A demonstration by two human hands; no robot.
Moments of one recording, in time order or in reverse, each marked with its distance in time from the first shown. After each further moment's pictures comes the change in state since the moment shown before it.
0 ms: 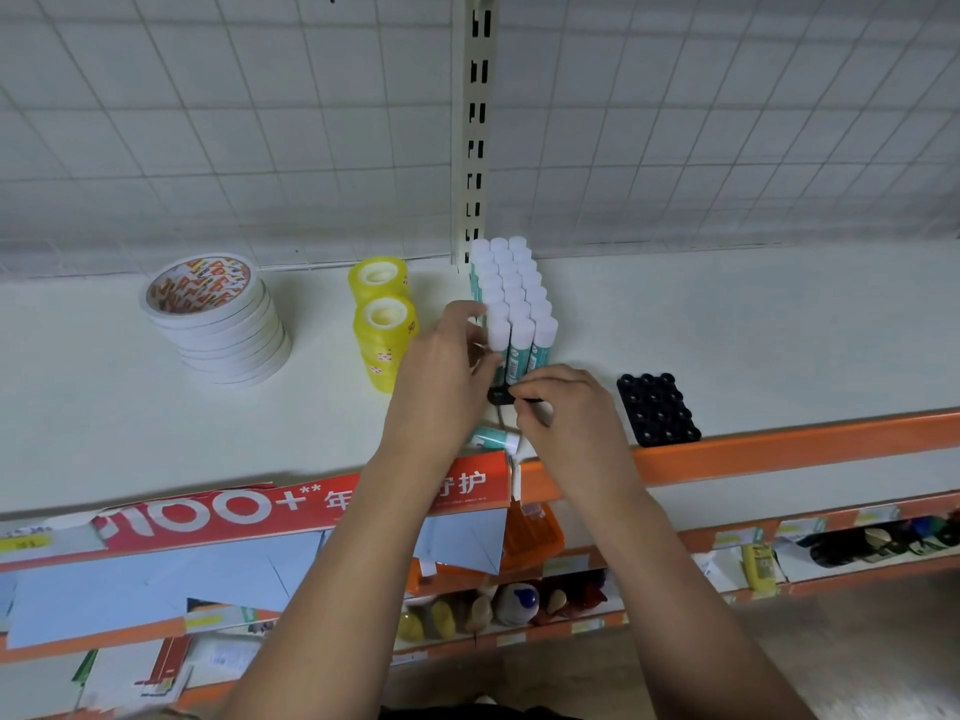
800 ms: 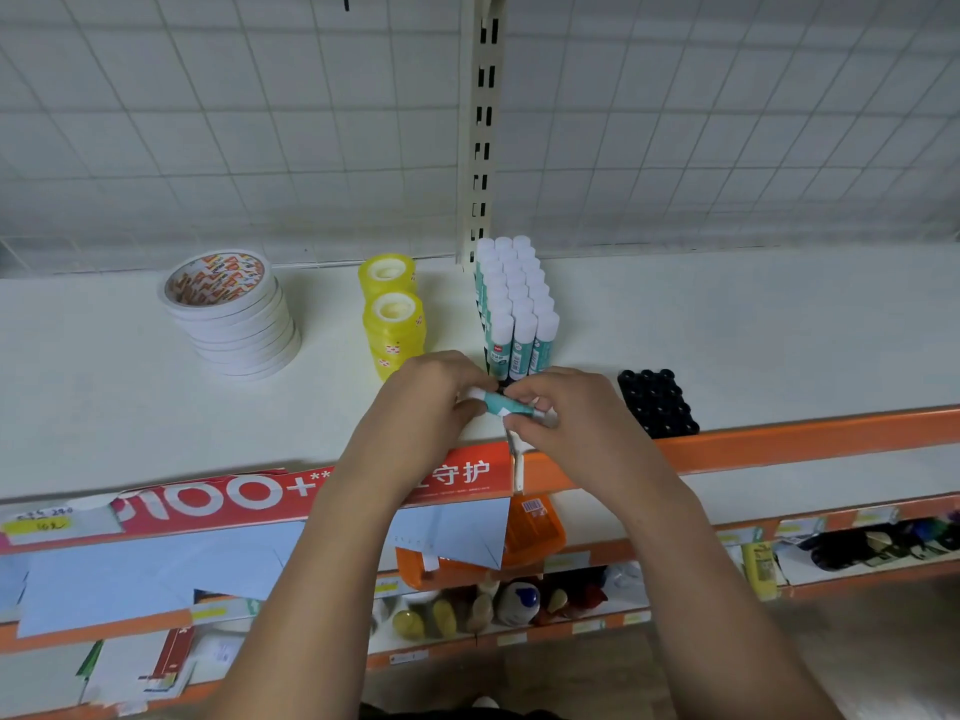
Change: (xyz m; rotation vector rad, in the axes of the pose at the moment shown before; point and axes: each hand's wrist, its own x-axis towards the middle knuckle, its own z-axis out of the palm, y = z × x) left_hand -0.022 -0.002 -0.035 0.190 -0.337 0.108; right_hand -0.003 -0.008 -0.026 0.023 -0.244 -0.061
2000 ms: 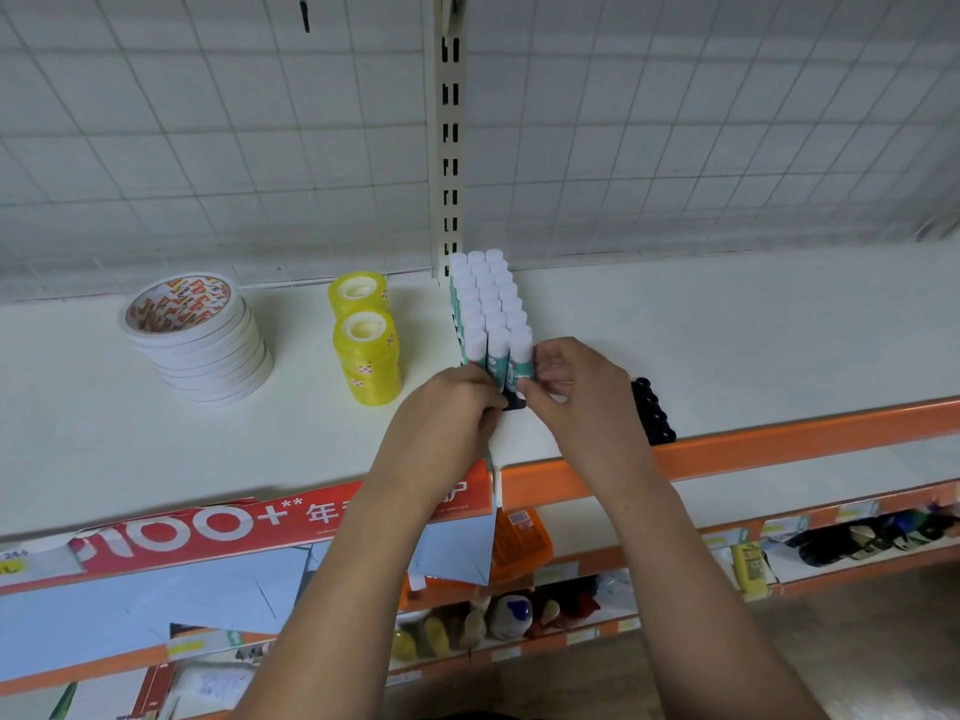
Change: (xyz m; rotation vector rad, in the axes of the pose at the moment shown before) left_hand 0.018 0.013 0.032 0.133 0.038 0.092; right_hand 0.013 0.019 -0.005 0.235 0.335 0.103
